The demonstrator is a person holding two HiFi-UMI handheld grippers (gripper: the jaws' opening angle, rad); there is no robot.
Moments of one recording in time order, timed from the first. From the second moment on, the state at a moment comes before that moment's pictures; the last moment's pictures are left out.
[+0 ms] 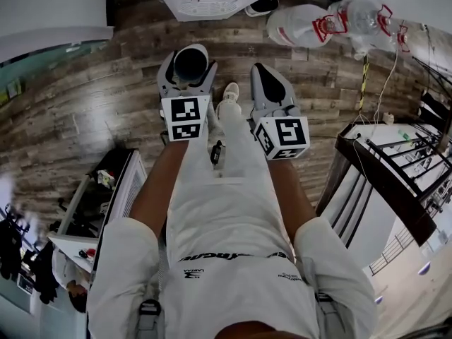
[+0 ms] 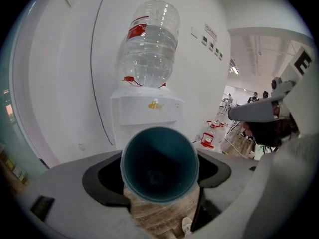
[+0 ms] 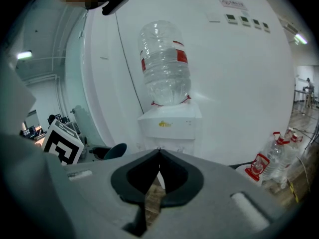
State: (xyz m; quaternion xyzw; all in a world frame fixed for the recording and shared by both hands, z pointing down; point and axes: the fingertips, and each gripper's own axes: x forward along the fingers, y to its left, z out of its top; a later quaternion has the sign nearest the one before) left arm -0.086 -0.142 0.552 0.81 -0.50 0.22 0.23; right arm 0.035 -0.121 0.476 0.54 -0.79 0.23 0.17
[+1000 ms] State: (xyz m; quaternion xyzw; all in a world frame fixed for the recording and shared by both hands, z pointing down) left arm -0.060 -0.212 0.685 0.78 -0.54 0.23 0.23; right arm 0.057 -0.162 0.605 0.52 -0.80 0.24 0.15
